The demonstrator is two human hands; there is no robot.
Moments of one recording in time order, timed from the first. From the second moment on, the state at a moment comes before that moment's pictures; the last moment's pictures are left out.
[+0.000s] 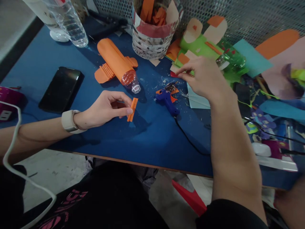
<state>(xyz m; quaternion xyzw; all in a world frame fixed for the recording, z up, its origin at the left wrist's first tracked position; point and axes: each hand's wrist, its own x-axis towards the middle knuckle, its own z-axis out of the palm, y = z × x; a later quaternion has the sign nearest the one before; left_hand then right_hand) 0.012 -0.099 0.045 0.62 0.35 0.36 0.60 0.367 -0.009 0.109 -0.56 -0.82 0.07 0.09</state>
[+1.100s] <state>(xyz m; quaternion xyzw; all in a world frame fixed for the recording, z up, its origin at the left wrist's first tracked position) 0.012 -0.100 0.045 0.62 0.34 0.37 0.60 0.327 -0.042 0.122 -0.45 -0.86 0.17 0.16</state>
